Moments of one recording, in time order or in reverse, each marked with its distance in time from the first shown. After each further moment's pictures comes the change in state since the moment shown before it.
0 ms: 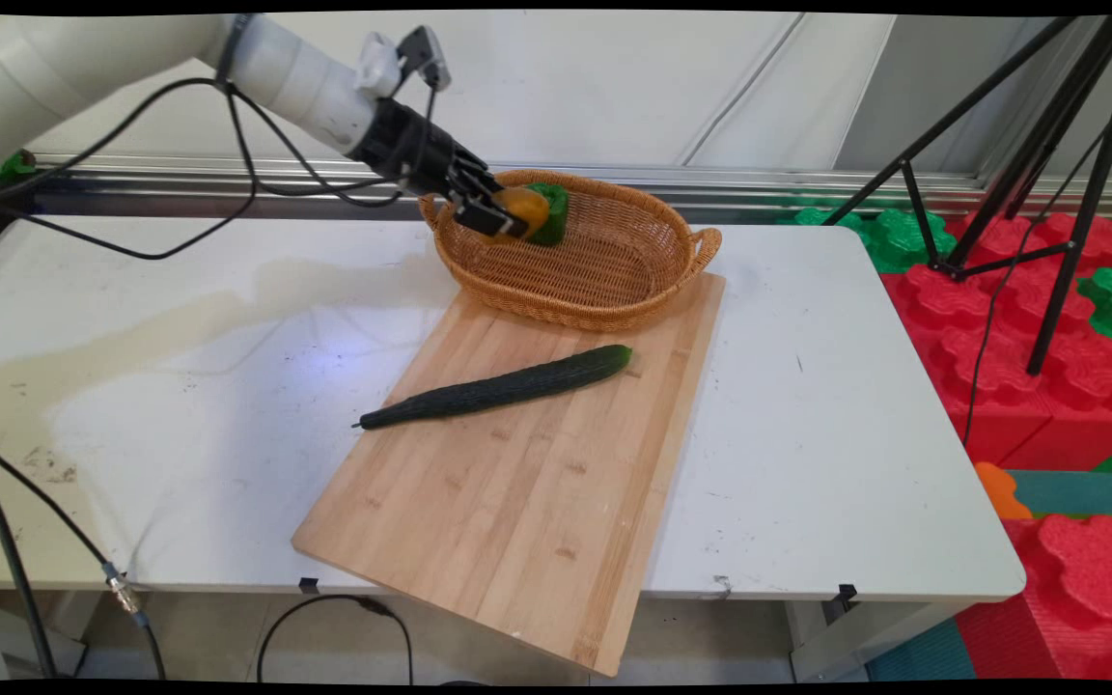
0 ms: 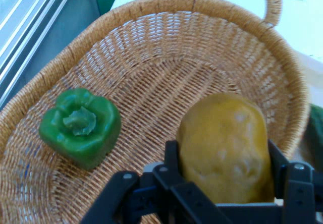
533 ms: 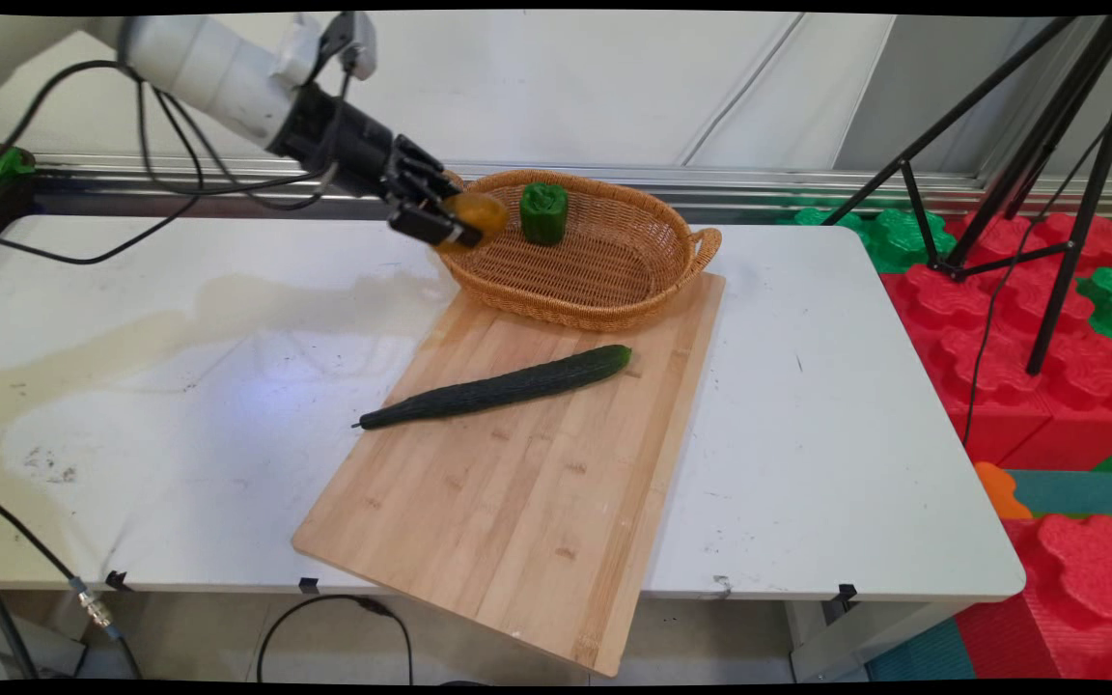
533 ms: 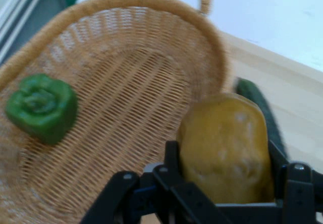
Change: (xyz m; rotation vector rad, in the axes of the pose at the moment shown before) arm -0.015 0.035 -0.067 -0.061 0.002 0.048
